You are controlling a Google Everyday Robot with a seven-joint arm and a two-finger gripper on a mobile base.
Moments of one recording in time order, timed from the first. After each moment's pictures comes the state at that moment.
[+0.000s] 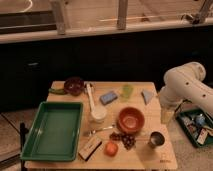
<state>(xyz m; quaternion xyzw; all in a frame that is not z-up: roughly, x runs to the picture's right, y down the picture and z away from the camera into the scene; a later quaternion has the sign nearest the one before) 0.284 0.106 0.684 -0.28 0.02 0.02 0.96</state>
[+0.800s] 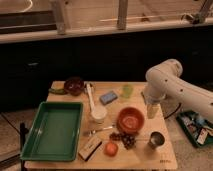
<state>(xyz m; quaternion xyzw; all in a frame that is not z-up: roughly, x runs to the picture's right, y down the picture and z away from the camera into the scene) 0.218 0.087 0.728 -0.28 0.01 -0.02 0.96</state>
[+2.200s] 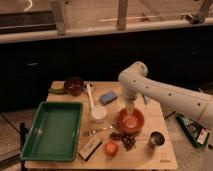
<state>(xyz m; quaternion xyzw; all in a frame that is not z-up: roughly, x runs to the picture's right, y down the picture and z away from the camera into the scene) 0.130 0.089 0.810 -0.28 -0.01 -0.07 0.96</state>
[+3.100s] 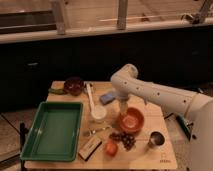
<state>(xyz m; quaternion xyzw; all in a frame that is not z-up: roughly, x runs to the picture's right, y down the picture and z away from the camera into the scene) 0.087 0.089 0.837 -0.28 -0.02 -0.09 0.96</state>
